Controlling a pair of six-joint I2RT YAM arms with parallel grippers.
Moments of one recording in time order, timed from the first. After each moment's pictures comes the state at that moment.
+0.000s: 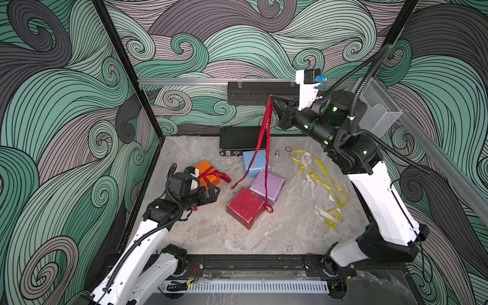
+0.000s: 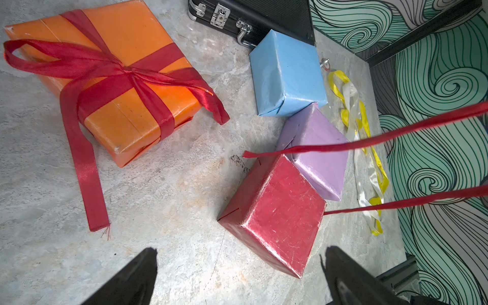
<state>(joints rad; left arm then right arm) -0.33 0.81 0.81 -0.76 0.19 -0.54 0.69 1.54 2.22 -0.58 -0.02 0.20</state>
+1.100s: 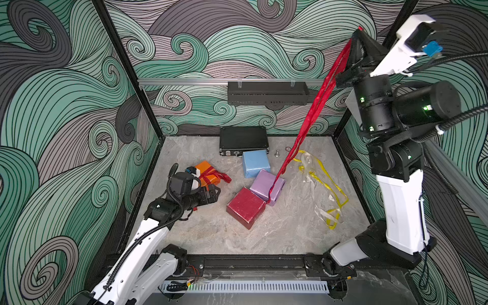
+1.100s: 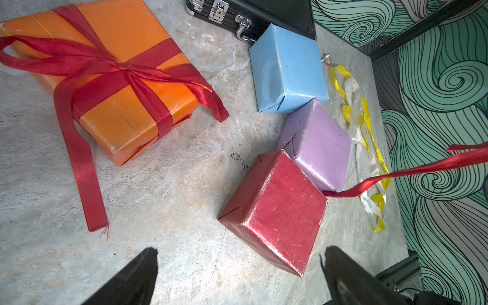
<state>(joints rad) -0.34 0.82 0.81 -0.76 0.19 -0.53 0.53 1.51 2.41 -0.20 0.28 -0.19</state>
